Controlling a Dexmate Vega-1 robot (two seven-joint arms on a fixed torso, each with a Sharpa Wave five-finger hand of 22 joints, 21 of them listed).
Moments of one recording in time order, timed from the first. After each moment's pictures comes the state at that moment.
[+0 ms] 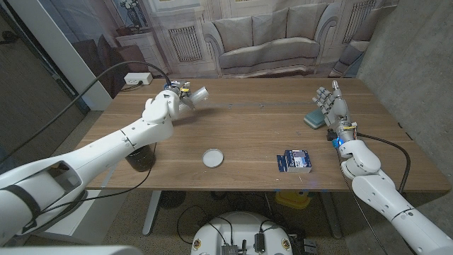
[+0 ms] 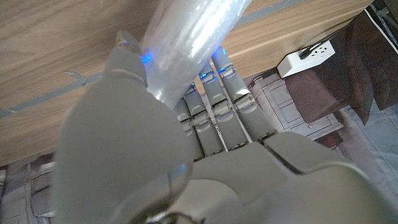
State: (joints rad) left arm 0.47 0.79 0.85 -1.80 0.63 0.84 -0.16; left_hand 1.22 0.01 0.13 -0.13 0.20 1.01 -0.06 0.30 0.18 1.07 -0.18 0.22 0.24 1.04 -0.12 0.21 0.19 0.85 -0.11 0.43 0.18; right arm -1.18 -0.60 -0.16 -1.66 0.74 0.38 -0.09; right_hand 0.30 0.01 0.11 0.01 0.20 0.20 0.10 0.20 0.19 0.23 0.09 0.22 0.18 0.12 0.06 0.20 0.18 0.18 -0.04 0.39 0.17
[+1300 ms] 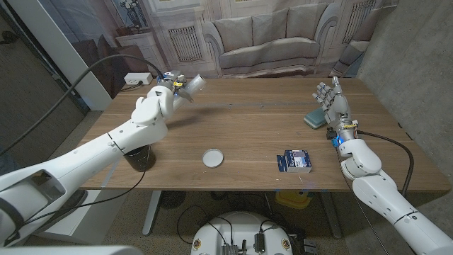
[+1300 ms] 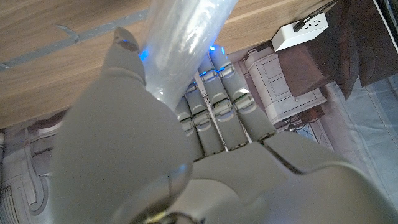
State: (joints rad) left arm 0.55 0.85 0.75 -1.97 0.62 0.87 -0.09; left_hand 1.23 0.01 0.13 -0.13 0.20 1.04 -0.03 0.30 0.19 1.09 -0.16 0.25 0.33 1.06 -0.12 0.23 0.23 0.87 -0.11 0.44 0.18; right arm -1.22 -0.61 -0.15 -1.75 0.68 0.38 -0.14; right_hand 0.30 0.01 0.10 0.00 0.20 0.20 0.10 0.20 0.19 0.23 0.09 0.22 0.18 0.12 0.06 0.20 0.18 0.19 -0.04 0.37 0.17
